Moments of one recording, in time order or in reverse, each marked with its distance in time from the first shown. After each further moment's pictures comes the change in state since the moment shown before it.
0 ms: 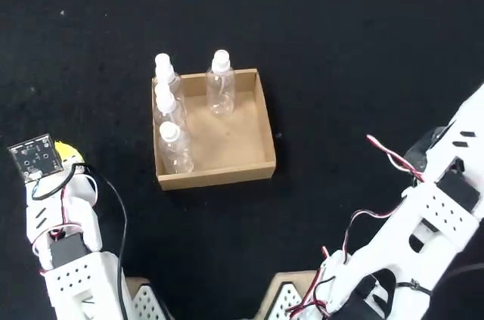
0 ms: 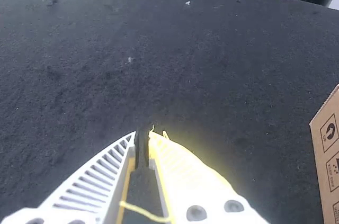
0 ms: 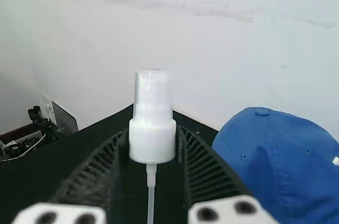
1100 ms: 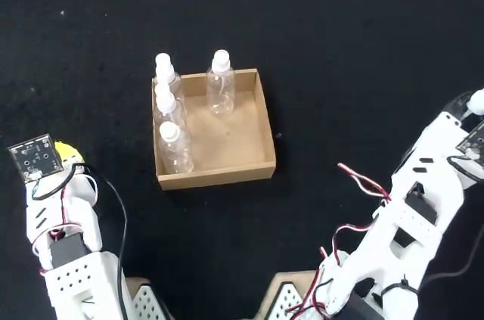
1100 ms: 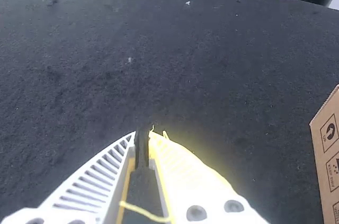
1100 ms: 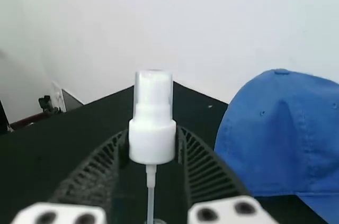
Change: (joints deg) left arm 0.0 0.0 0.0 0.0 0.0; right arm -2.2 0.0 22.6 -22.2 -0.4
